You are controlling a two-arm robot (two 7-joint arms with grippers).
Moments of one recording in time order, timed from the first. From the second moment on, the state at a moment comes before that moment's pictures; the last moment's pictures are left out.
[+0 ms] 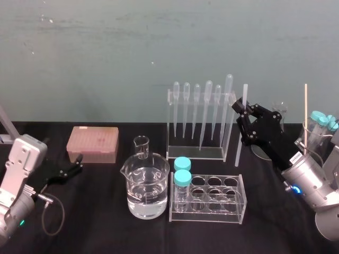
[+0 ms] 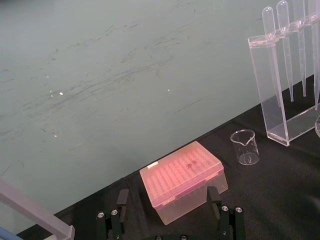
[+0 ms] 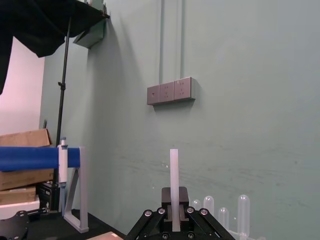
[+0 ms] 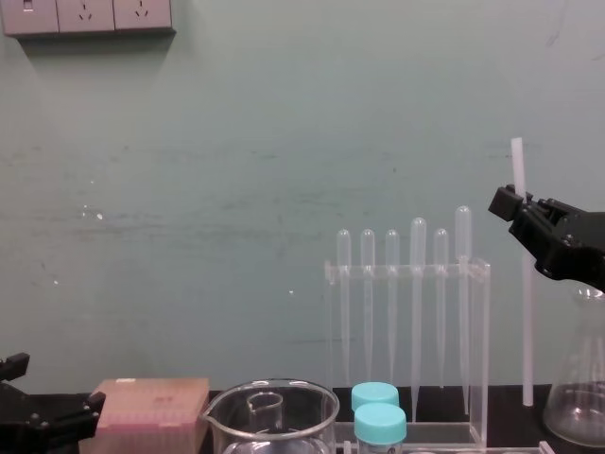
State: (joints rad) left arm -0.20 0.60 0.45 -1.41 -0.25 -0.12 0.03; right arm 0.33 0.34 -0.28 -1.22 0.60 -0.51 0.67
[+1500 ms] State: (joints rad) left arm -0.20 0.60 0.45 -1.41 -0.25 -0.12 0.03; right arm 0.33 0.34 -0.28 -1.22 0.60 -0.52 0.67
